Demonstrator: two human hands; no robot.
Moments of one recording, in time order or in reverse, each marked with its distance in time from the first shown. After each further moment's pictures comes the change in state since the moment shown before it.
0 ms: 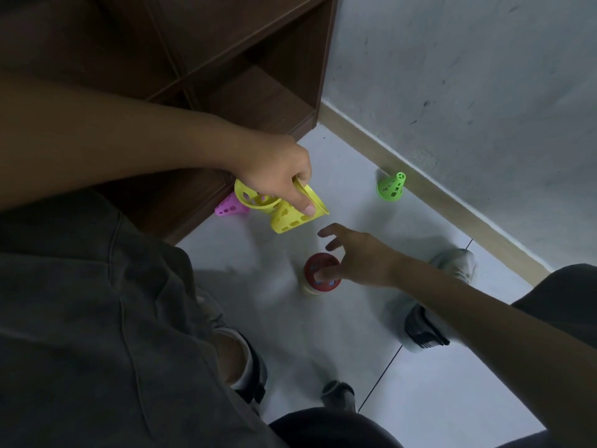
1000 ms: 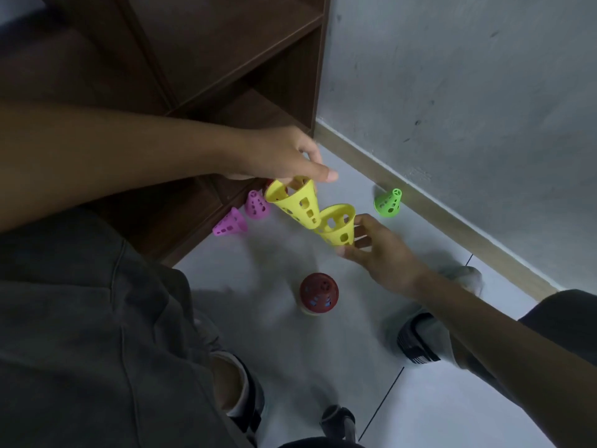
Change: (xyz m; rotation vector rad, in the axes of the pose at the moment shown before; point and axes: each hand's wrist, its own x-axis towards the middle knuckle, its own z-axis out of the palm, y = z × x) left_hand 0.011 0.008 -0.026 -0.762 0.230 -0.175; right_hand -0.001 0.023 -0.026 0.372 0.337 -0.112
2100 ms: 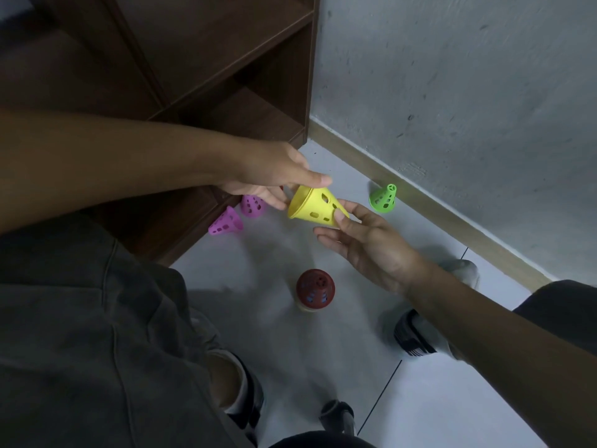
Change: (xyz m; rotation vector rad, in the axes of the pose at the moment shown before) left_hand -0.008 0.007 0.014 -0.188 -0.136 -0.273; right_hand -0.004 -0.032 0.009 1.047 -0.065 0.179
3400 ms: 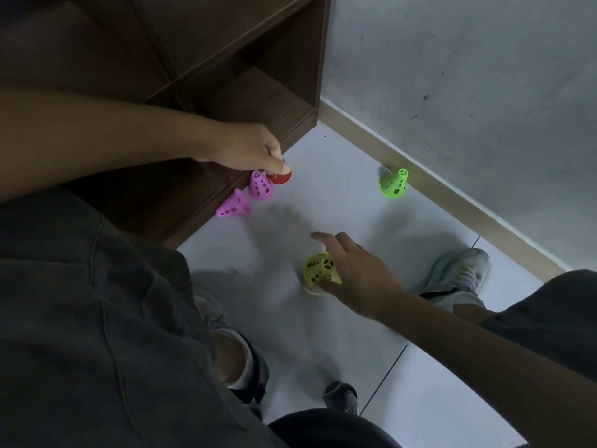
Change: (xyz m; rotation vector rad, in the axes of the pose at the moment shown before) left_hand 0.011 -0.046 -0.034 0.514 0.154 0.048; right_hand -0.015 0.074 -0.027 -1.677 -0.077 -0.337
